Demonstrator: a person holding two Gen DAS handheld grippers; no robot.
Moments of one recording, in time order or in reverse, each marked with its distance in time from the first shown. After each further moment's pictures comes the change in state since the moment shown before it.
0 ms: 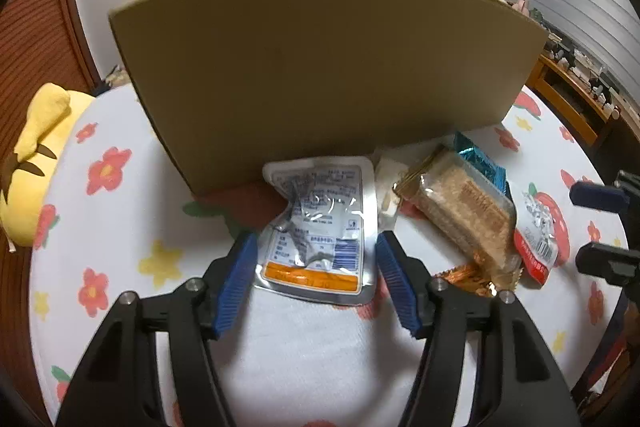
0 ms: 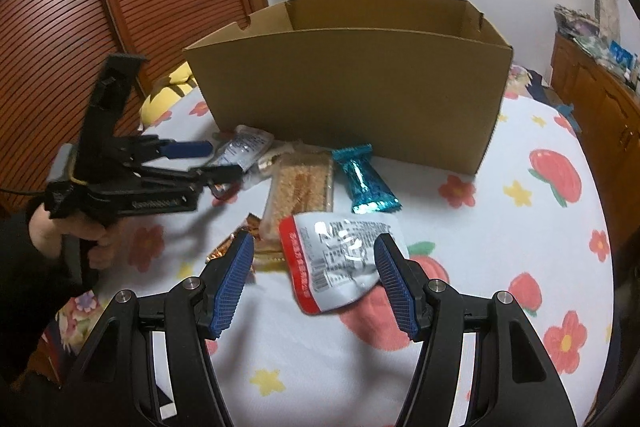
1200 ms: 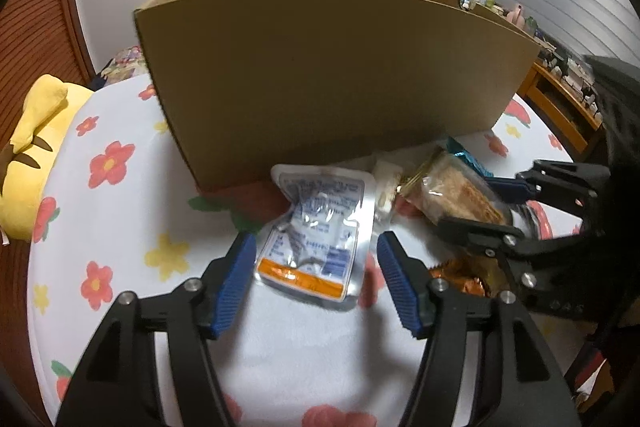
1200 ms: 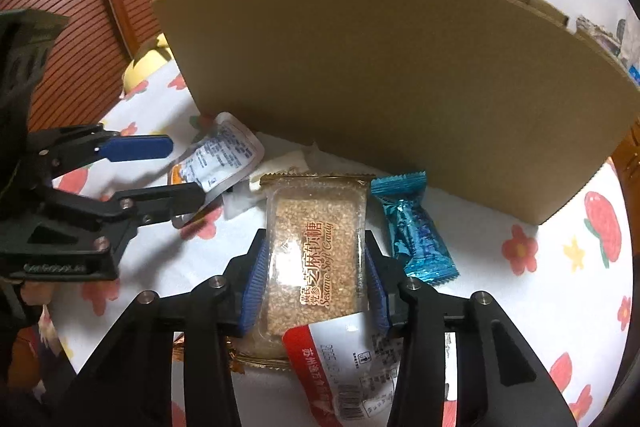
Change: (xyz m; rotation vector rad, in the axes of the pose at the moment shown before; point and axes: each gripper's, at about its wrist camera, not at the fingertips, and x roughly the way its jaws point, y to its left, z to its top) left arm -0.014 0.010 0.001 -0.025 0.008 -0.041; right arm 0.085 0.013 0.033 -0.082 0.098 -0.036
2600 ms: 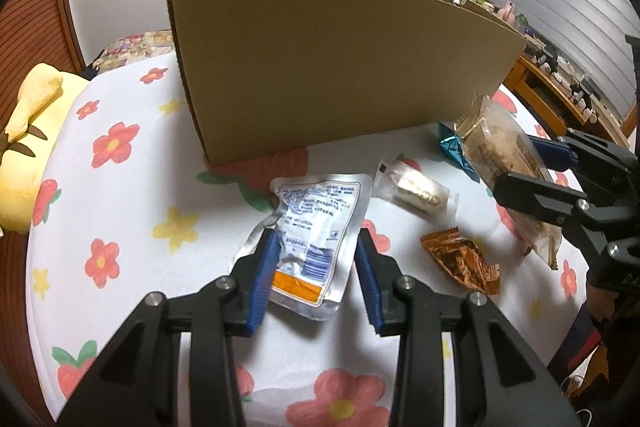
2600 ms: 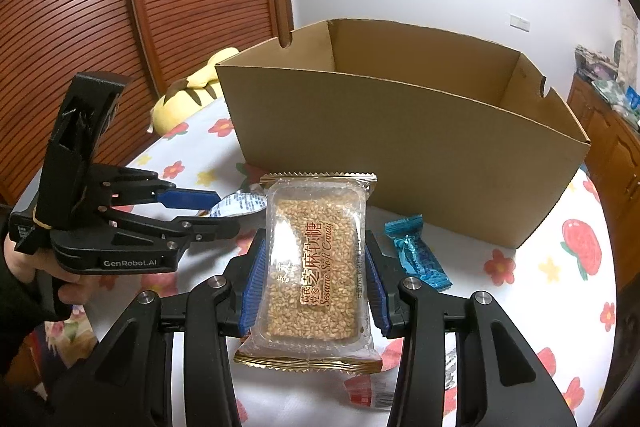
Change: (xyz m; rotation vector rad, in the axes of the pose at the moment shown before) left arm -0.013 -0.001 -0.014 0.009 0.027 -0.041; right arm -0.058 0.018 0.000 -0.028 -0.150 0.038
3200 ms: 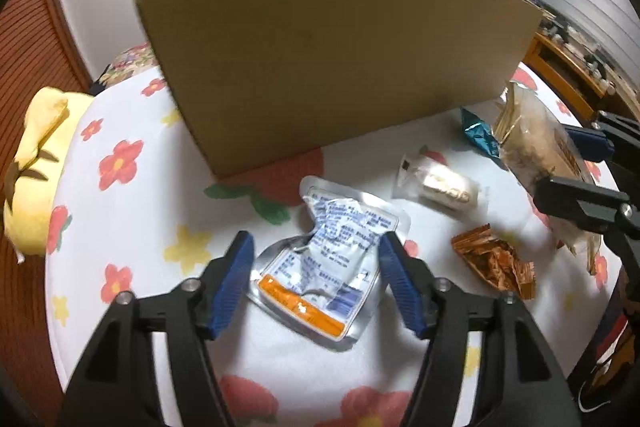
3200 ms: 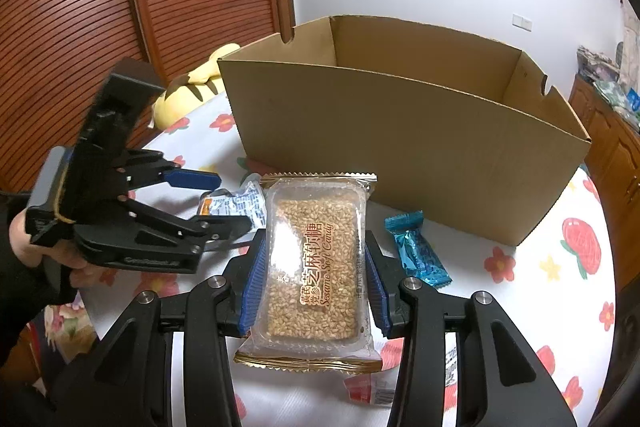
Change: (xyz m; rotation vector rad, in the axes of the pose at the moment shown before) left arm 0.020 -0.004 0.010 0.085 0.037 0.074; right arm 0.001 0.002 -0.002 -0.009 0.009 0.000
